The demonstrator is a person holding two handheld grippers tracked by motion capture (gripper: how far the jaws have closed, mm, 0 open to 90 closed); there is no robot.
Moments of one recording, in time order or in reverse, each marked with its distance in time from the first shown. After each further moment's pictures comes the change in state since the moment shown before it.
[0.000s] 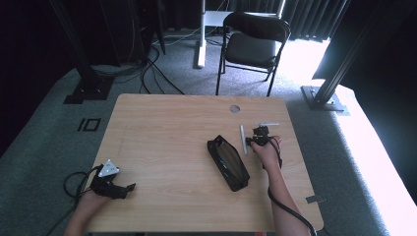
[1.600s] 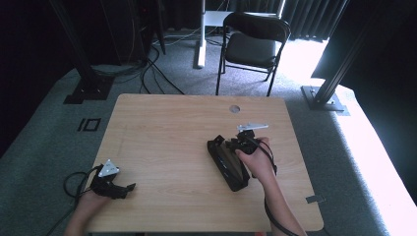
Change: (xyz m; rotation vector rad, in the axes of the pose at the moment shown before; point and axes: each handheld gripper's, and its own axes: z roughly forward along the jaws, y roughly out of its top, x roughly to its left) left arm 0.000 0.000 0.000 0.000 0.001 -0.002; right arm 0.097 0.004 -0.101 -0.083 0.233 -0.180
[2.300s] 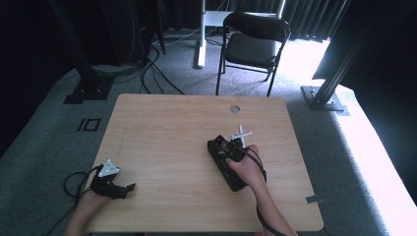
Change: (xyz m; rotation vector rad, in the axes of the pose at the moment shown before) left arm 0.000 0.000 0.000 0.000 0.000 0.000; right arm 0.013 -0.025 0.044 0.172 -0.017 -0.017
